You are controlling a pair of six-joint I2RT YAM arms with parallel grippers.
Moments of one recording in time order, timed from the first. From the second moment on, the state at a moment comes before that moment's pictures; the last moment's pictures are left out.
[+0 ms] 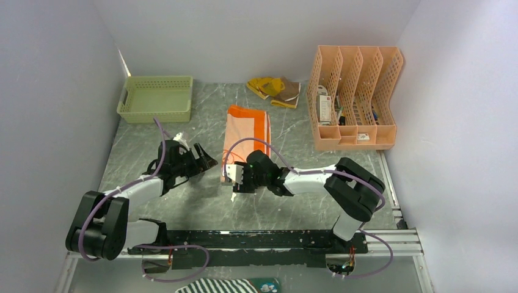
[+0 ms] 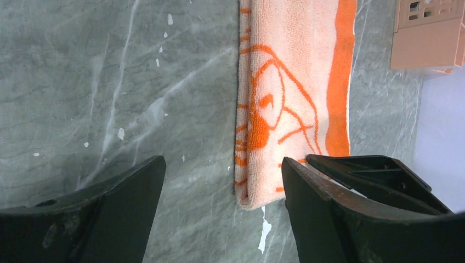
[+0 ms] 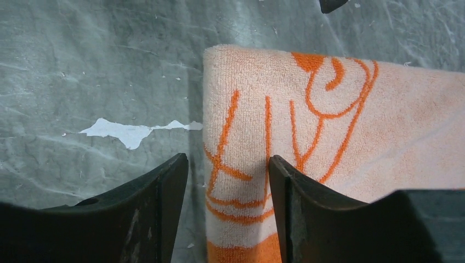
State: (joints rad) left arm -0.22 1.25 0.39 0.22 0.33 -0.65; right arm 0.95 1.68 0.75 0.28 -0.21 -0.65
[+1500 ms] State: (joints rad) left arm -0.22 1.07 0.30 0.34 0.67 -0.75; right arm 0.66 2.20 1.44 -0.36 -0.91 0.04
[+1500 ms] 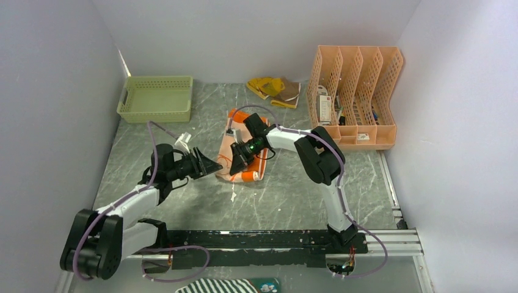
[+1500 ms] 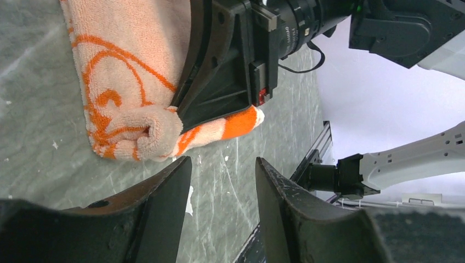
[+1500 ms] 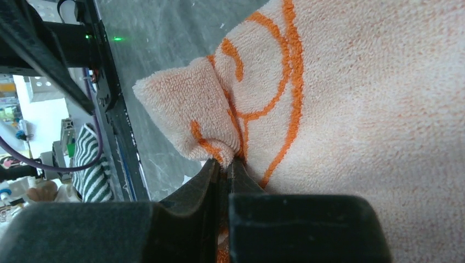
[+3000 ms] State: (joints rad) left arm -0.27 1.59 0.39 0.65 0.53 -0.74; right arm 0.94 1.52 0.93 0.02 -0.26 -0.34
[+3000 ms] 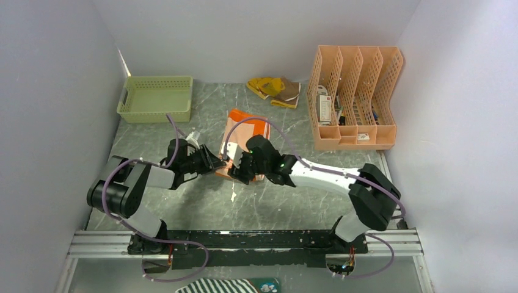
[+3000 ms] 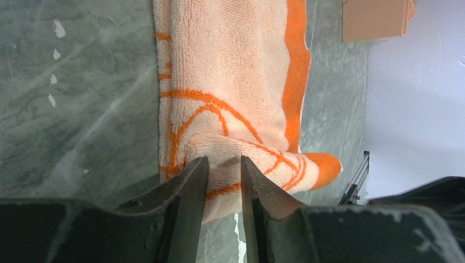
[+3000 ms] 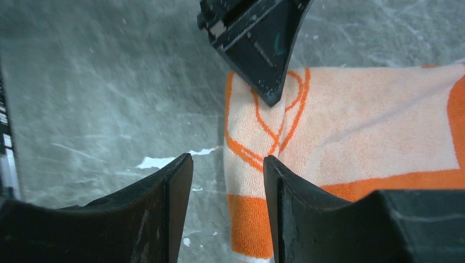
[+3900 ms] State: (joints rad) left arm -0.28 1.60 0.47 0.51 0.51 -0.68; right arm 1.02 1.79 0.92 0.11 -0.01 -0.55
